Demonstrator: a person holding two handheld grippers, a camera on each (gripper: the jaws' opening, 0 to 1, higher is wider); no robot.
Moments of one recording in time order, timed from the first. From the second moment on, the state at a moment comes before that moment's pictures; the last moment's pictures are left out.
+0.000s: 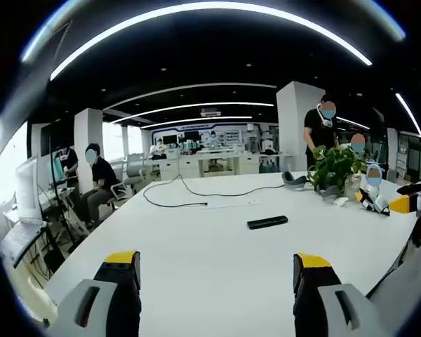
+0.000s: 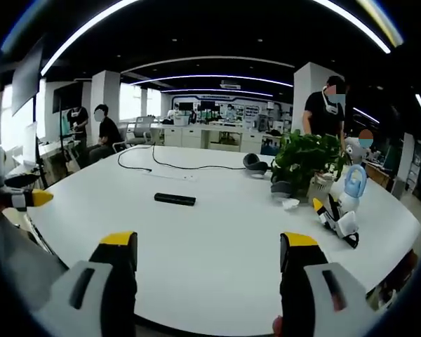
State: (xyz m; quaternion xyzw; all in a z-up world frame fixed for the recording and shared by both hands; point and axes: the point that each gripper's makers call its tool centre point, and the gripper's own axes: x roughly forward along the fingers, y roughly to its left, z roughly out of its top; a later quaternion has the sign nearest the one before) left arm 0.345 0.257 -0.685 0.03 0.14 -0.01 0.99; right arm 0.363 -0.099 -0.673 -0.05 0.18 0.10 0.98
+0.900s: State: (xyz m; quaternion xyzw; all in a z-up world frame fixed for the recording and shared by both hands) left arm 0.345 0.254 -0.687 0.04 0.15 -0.02 0.99; right arm 0.363 -0.099 -0.673 -0.05 0.18 0.11 0.98
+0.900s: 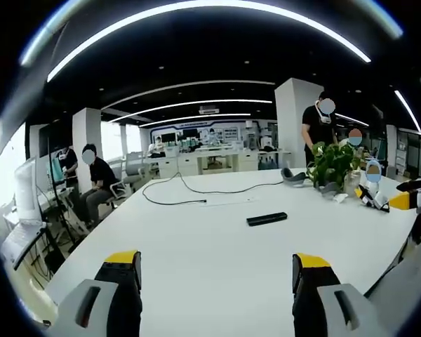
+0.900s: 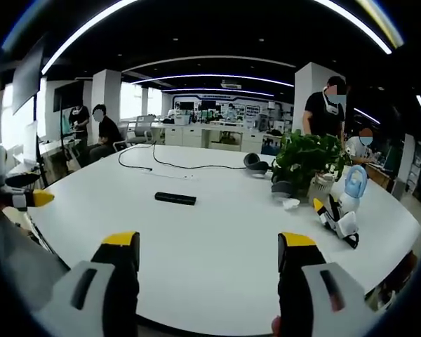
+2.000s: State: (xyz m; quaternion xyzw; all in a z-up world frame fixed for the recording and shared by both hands) left arm 0.346 0.249 -0.667 0.00 0.12 -0.03 0.99; right arm 0.362 -0.097 -0.673 -0.04 0.18 0.11 0.98
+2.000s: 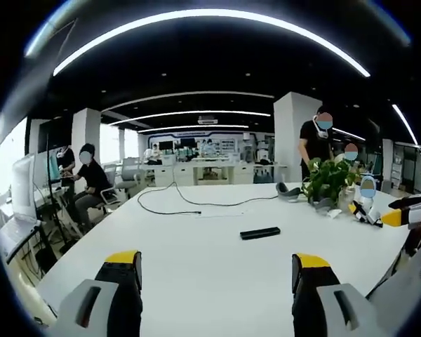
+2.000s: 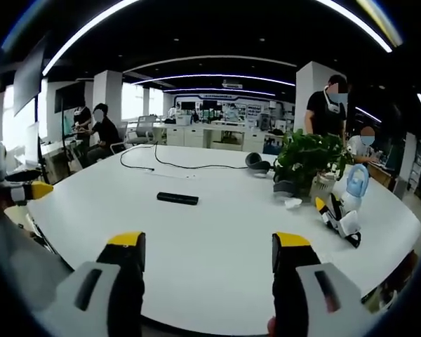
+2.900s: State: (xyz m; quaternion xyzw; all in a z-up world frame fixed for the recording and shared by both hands) left arm 0.419 0.218 -0.653 0.16 0.16 -0.17 0.96; right arm 0.361 -0.095 -0.681 -0.06 0.20 0.12 0.97
